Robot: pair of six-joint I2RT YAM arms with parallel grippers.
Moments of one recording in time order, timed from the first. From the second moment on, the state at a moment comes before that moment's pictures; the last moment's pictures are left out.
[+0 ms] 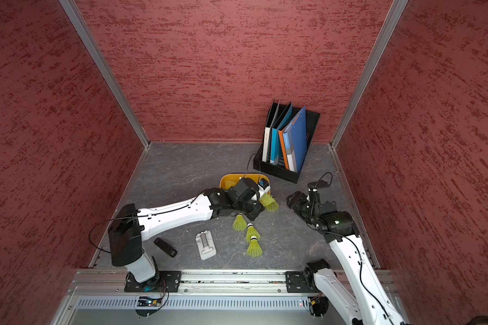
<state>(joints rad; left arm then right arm) -0.97 1.73 1.43 -0.53 0.03 -0.30 0.22 0.83 0.94 -0.91 -0.12 0.87</state>
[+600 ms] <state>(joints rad) -0.71 2.01 1.69 -0.59 0.21 -0.62 0.22 1.19 0.98 -0.68 -0.24 0.76</state>
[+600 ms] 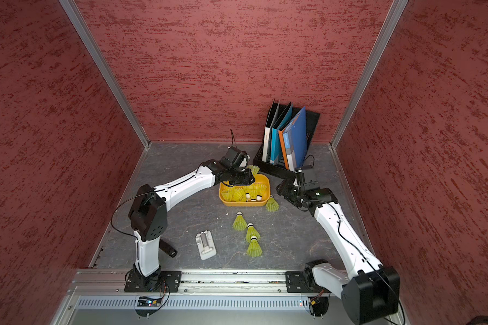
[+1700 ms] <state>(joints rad) -0.71 2.14 1.77 -0.57 0.21 -0.72 0.22 1.37 1.05 -0.62 -0.34 0.69</state>
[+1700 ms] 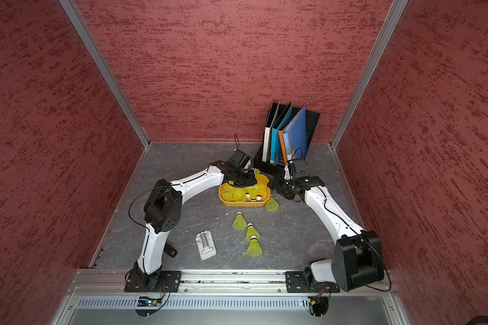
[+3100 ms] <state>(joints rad) -0.72 2.10 1.74 -0.61 0.19 -0.74 0.22 1.39 1.05 -0.62 -0.34 0.69</state>
